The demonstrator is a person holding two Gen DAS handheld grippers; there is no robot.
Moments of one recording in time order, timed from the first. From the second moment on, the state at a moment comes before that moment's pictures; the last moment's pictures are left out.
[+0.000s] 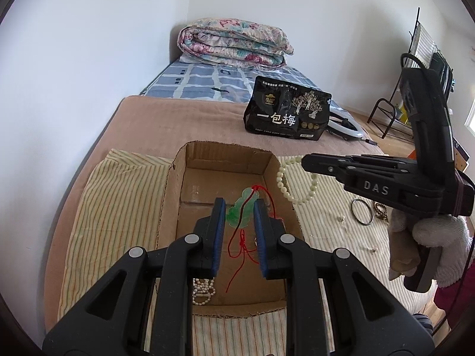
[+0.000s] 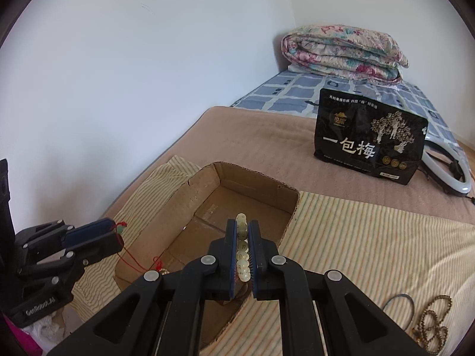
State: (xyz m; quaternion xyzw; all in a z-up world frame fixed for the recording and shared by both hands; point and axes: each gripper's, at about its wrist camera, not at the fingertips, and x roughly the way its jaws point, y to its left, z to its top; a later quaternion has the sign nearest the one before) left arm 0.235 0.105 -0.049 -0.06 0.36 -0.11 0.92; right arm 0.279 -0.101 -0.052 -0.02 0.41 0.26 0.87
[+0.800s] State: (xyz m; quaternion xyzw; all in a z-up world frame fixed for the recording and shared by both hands) left arm 0.250 0.098 -0.087 -0.04 0.39 -0.09 0.91; right arm 0.308 -0.089 -0.102 -0.02 0.44 0.27 0.85
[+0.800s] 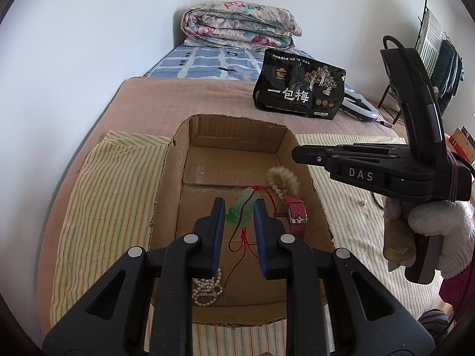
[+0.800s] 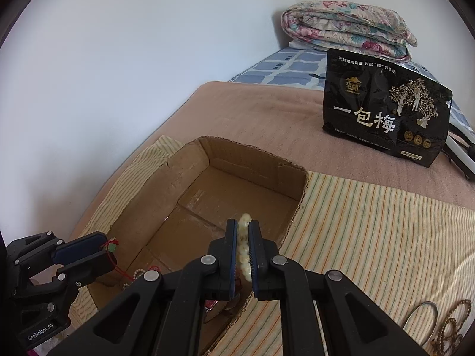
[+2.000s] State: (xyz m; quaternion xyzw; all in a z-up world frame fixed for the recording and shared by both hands) left arm 0.216 0.084 -0.047 -0.02 0.36 -0.07 0.93; right arm 0.274 -0.111 -0.050 -0.03 0.39 0.24 0.89
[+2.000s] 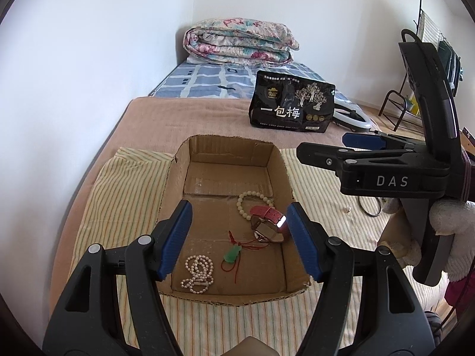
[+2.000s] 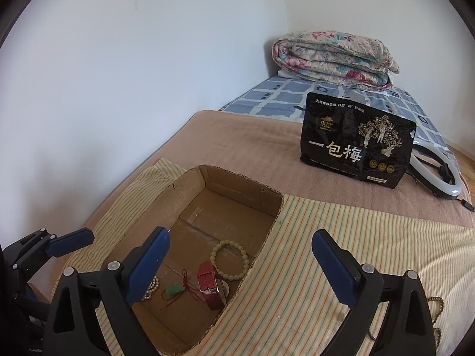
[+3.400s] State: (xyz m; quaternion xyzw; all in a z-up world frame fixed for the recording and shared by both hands) left arm 0.182 -0.052 -0.006 0.01 0.33 -0.17 0.93; right arm 0.174 -0.333 0.004 -0.01 0.33 0.10 0.94
